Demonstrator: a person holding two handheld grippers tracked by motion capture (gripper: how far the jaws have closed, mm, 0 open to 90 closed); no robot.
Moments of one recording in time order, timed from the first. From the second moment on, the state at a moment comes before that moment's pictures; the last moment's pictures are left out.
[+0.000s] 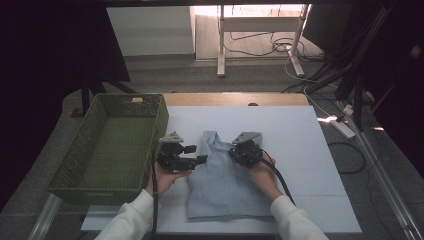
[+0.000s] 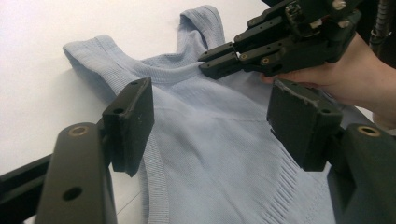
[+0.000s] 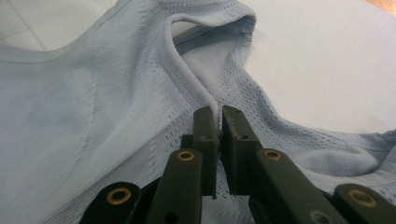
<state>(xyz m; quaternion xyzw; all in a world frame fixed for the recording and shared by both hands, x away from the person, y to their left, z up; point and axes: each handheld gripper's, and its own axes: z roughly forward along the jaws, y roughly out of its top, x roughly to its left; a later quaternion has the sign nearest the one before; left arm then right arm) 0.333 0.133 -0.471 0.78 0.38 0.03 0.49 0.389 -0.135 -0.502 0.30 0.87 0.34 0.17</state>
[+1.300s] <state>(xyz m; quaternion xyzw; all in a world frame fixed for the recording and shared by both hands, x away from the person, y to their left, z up) 0.332 0.137 -0.470 0.78 0.38 0.03 0.49 0.372 -0.159 -0.492 0.32 0.85 0.37 0.17</state>
